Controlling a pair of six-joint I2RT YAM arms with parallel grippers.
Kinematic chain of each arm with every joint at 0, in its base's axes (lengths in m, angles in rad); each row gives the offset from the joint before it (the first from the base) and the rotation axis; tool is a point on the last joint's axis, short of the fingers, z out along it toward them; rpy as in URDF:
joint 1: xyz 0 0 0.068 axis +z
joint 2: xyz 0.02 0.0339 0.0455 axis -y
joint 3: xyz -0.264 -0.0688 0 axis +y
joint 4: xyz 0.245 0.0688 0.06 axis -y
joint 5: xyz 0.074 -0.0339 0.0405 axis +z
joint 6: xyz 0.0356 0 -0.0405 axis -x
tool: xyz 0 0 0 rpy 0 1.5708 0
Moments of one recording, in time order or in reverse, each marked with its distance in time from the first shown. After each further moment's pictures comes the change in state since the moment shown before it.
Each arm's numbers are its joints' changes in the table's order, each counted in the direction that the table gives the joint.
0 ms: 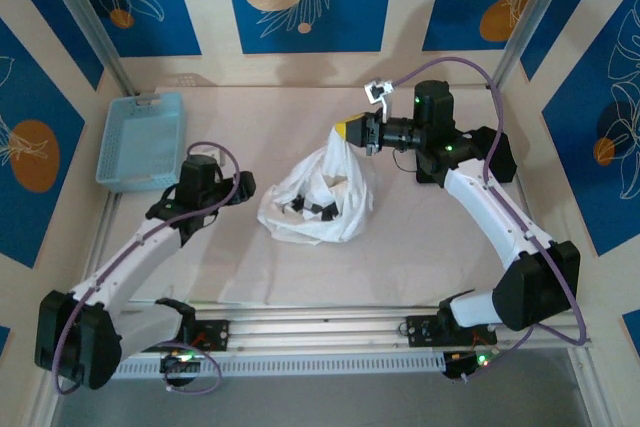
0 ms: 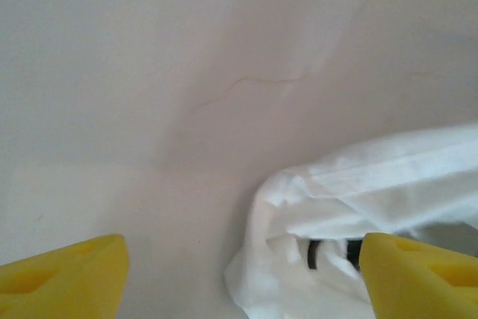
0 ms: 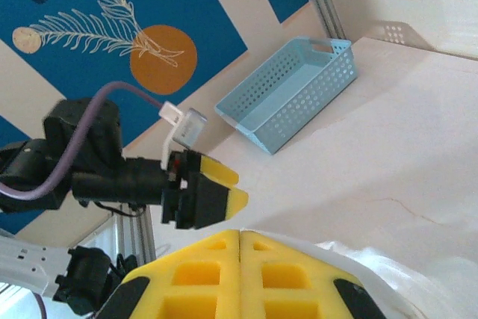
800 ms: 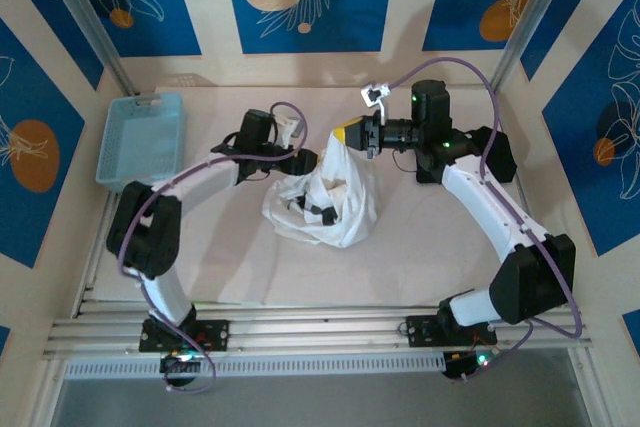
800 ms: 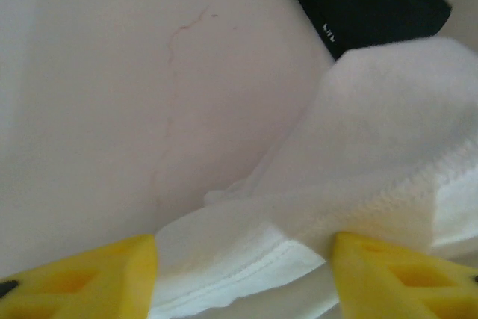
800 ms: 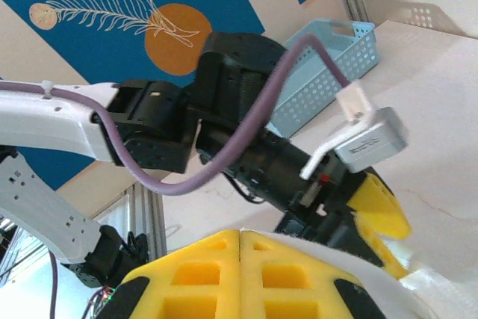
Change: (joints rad) left arm -0.122 -0.703 -0.524 0.110 -0.514 -0.239; right arm -0.008 -0.039 -0.014 -0.030 0.077 0.051
